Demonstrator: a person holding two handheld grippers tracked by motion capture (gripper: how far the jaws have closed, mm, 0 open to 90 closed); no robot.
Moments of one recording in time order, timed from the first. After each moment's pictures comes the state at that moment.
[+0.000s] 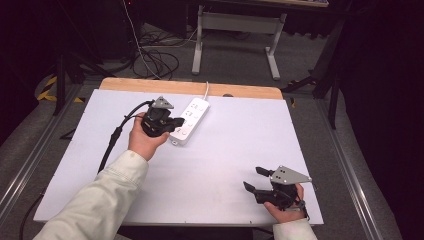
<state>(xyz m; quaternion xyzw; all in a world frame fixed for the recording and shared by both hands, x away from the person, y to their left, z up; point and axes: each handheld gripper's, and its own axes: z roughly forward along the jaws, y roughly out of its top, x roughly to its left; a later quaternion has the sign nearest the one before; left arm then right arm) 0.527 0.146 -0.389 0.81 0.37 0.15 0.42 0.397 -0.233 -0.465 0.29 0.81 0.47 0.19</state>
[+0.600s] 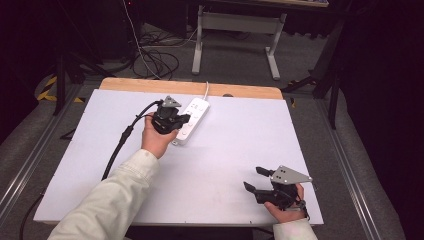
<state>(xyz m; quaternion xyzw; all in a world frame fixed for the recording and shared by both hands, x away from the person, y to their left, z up) 0.554 0.131 -0.415 0.80 0.39 0.17 0.43 0.397 -0.234 -0.465 0.29 0.81 0.47 0.19</state>
